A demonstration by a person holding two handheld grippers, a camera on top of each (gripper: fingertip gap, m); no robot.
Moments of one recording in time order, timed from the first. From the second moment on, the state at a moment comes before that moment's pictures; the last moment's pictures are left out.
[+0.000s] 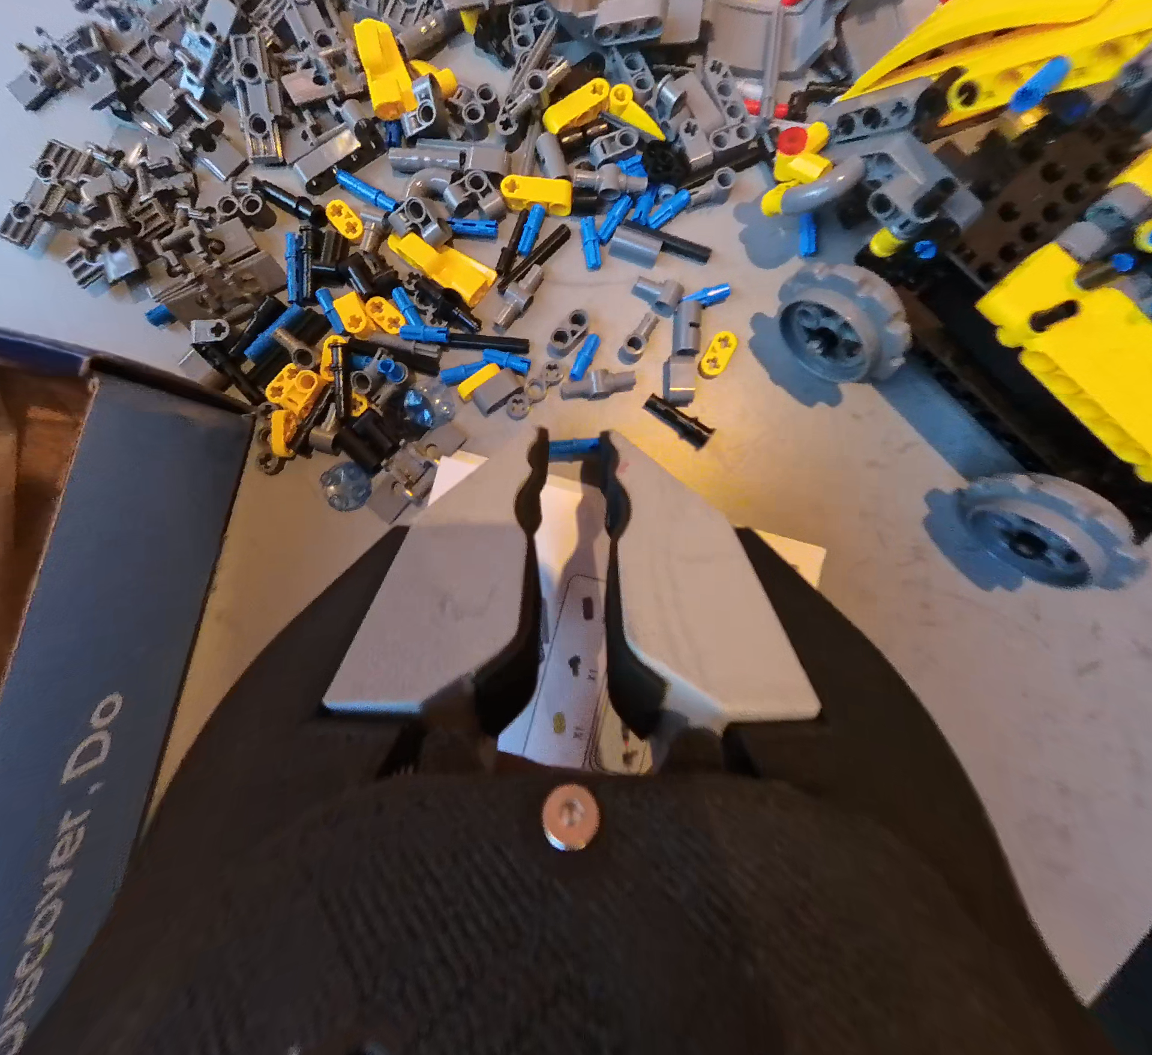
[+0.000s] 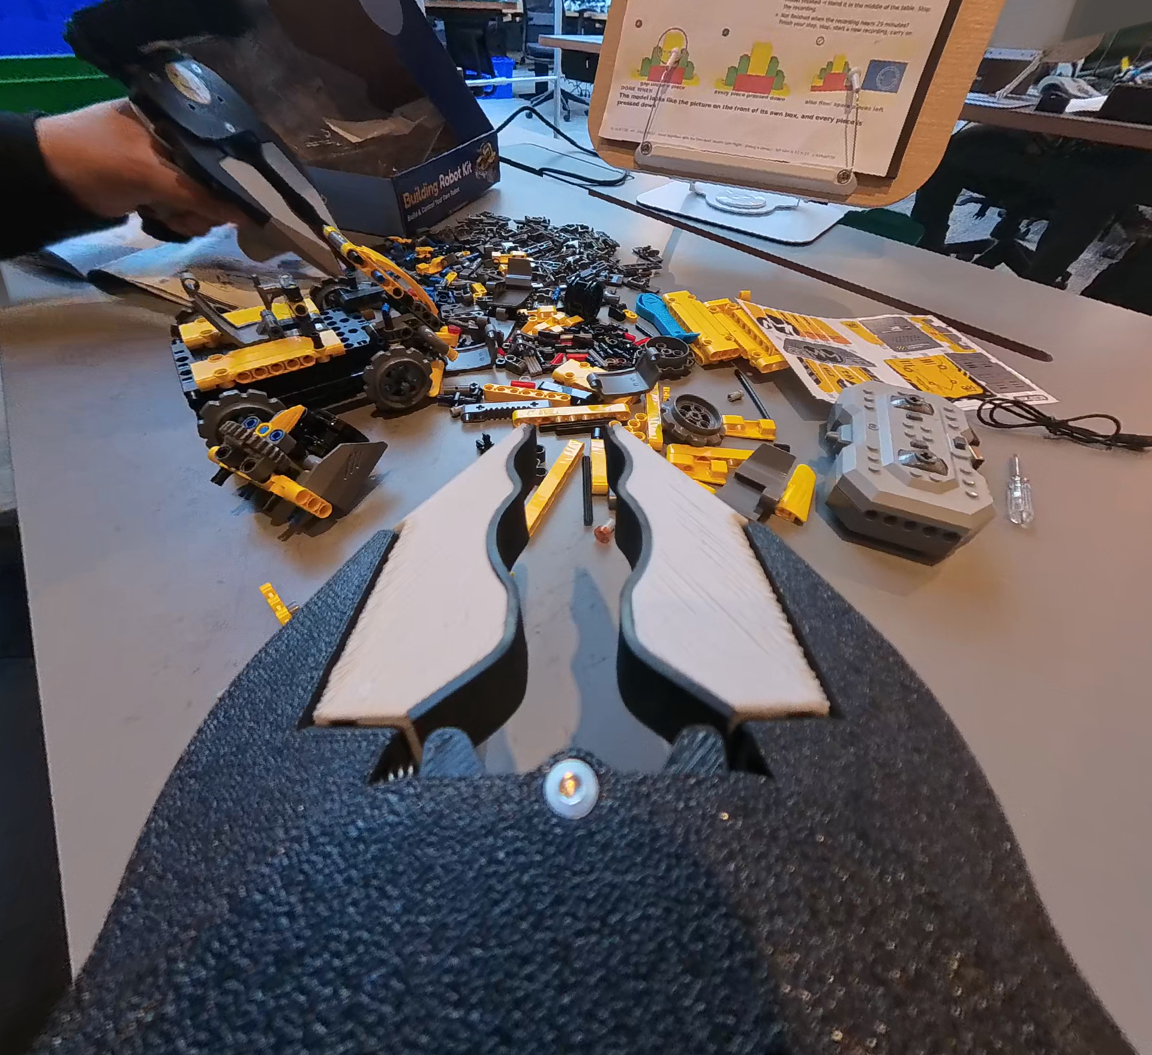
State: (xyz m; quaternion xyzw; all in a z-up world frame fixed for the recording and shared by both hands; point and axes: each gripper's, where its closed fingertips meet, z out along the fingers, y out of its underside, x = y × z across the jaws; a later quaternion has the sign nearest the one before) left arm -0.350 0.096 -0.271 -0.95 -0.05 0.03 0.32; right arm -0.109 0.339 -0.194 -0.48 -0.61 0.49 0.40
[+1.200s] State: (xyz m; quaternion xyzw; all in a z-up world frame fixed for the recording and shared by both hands) left arm -0.314 0.120 -0.226 -0.87 0.20 0.22 0.40; right arm -0.115 0.339 -0.196 -0.47 -0.62 0.47 0.41
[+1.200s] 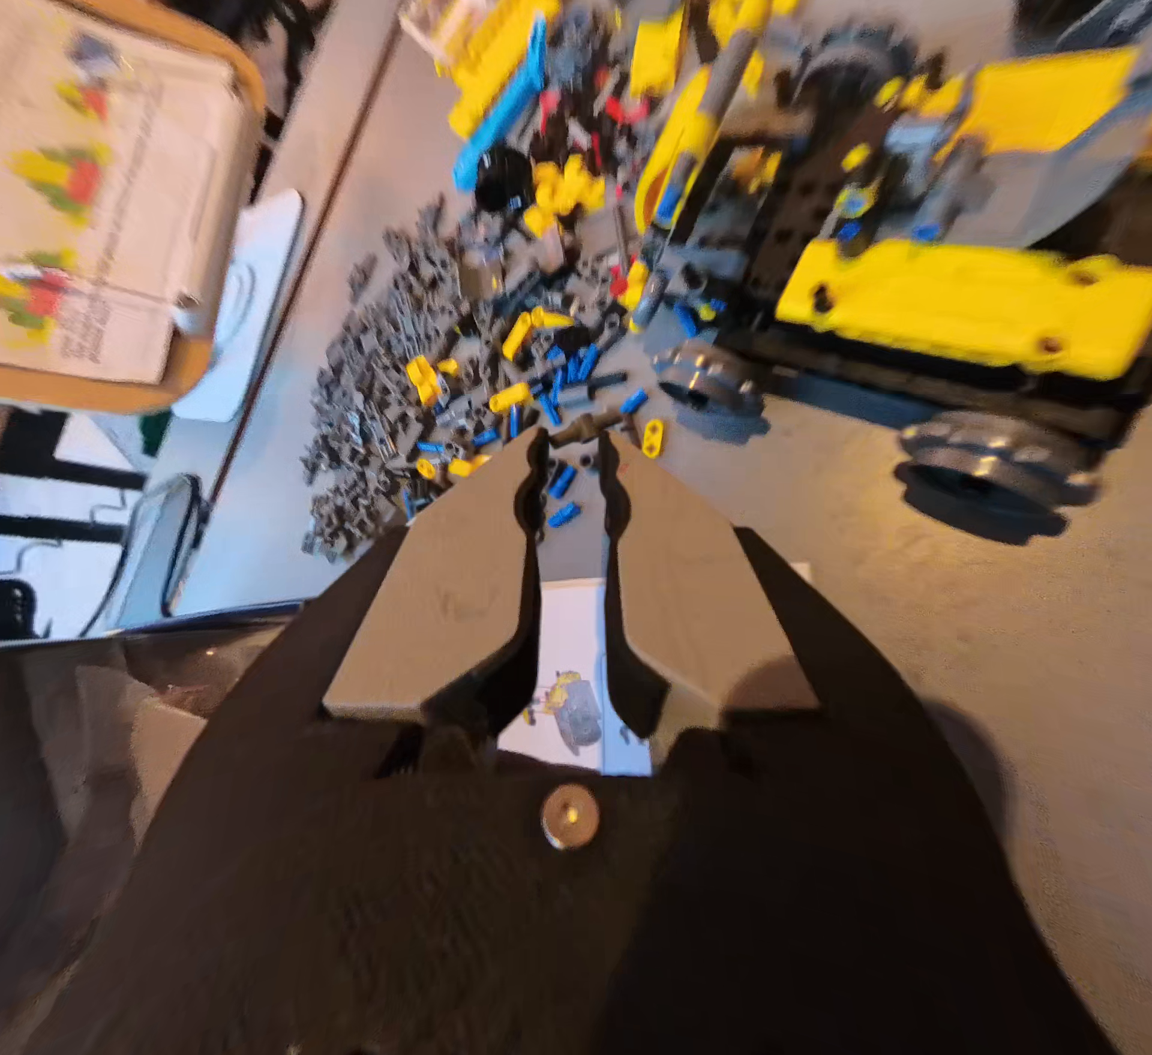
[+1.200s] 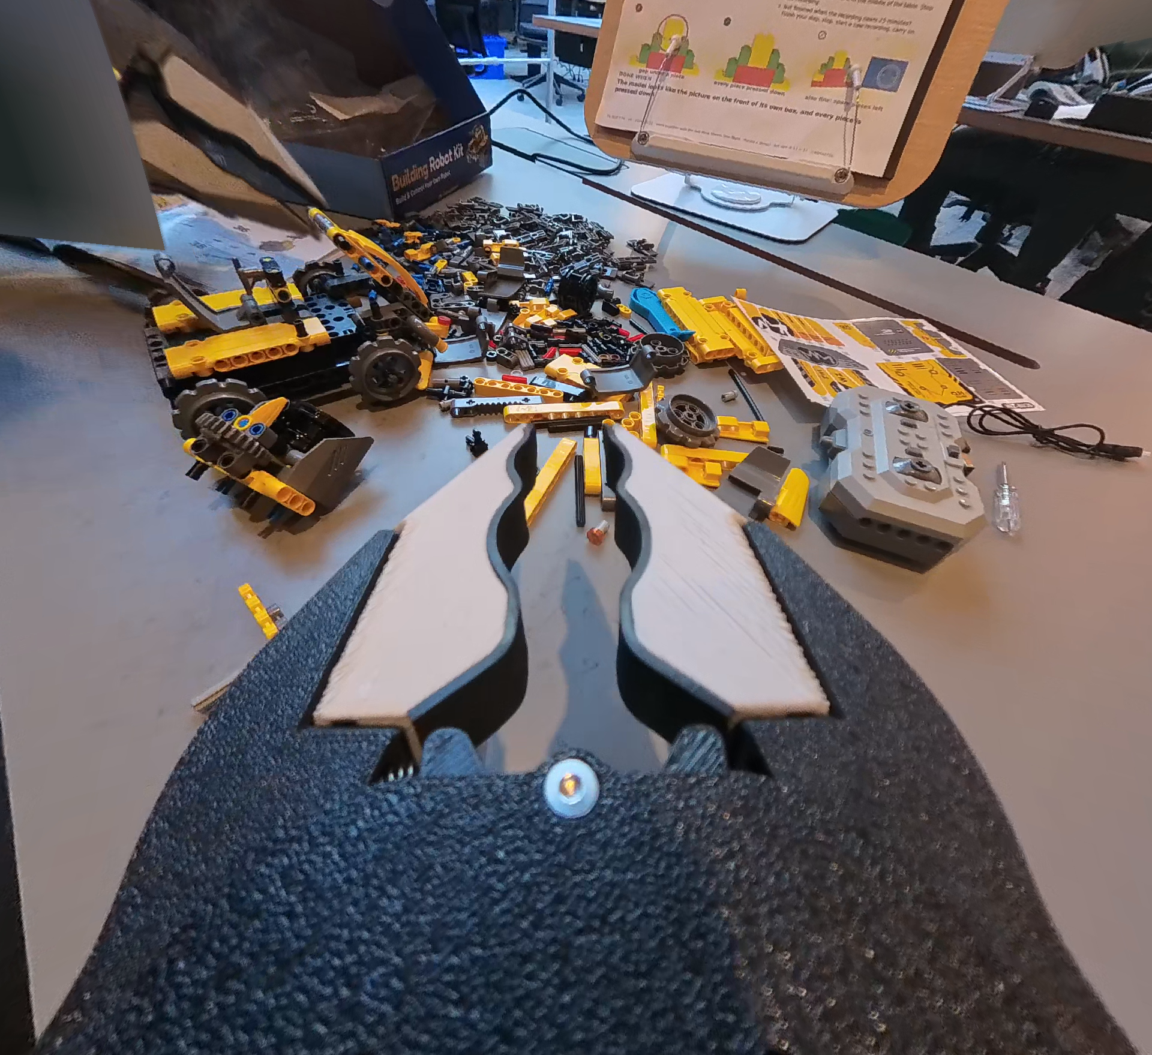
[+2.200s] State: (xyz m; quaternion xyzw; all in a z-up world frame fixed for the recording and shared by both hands) left arm -0.348 0.111 -0.277 -0.96 0.10 0.02 0.27; right arm -0.109 0.339 -0.188 -0.47 -0.60 0.50 0.41
